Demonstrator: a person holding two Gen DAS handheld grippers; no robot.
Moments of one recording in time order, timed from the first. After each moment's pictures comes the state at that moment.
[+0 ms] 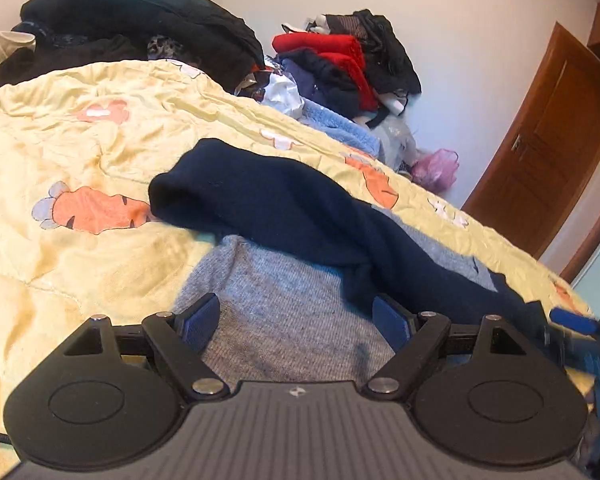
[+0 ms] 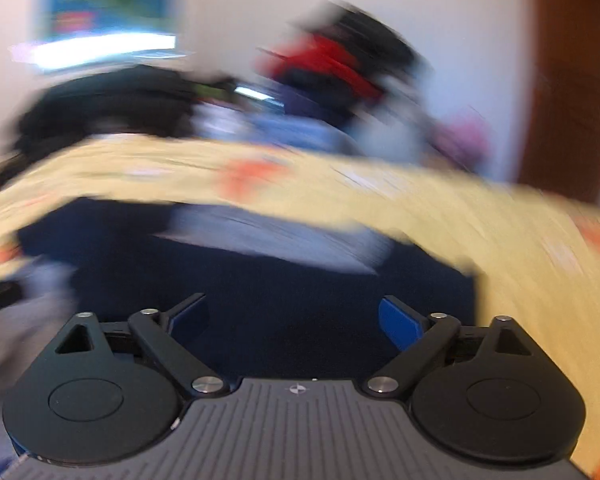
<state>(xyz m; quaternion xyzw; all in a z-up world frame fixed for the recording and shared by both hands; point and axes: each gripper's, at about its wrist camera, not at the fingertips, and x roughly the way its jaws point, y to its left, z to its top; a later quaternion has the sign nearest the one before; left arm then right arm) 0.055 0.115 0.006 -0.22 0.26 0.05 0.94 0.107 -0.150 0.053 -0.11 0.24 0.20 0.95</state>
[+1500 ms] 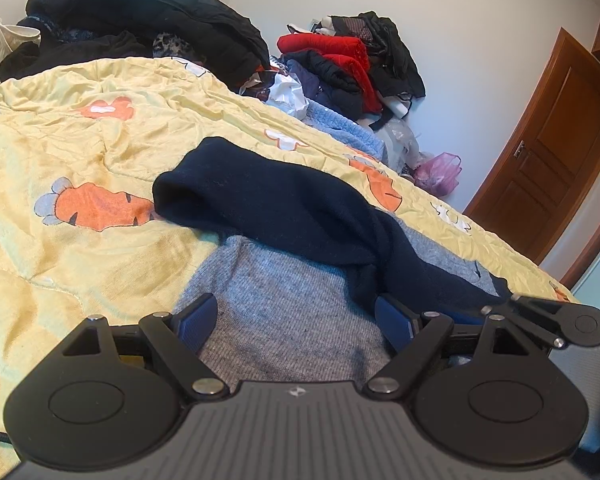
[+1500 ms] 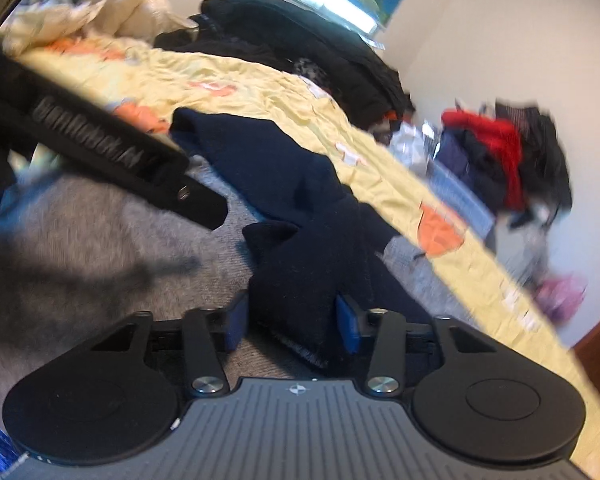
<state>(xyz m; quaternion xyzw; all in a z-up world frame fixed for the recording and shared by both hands) 0.064 0.120 -0.002 -0.22 0.26 0.05 0.94 0.084 -0.031 0.024 -0.32 0.22 0.34 0.86</state>
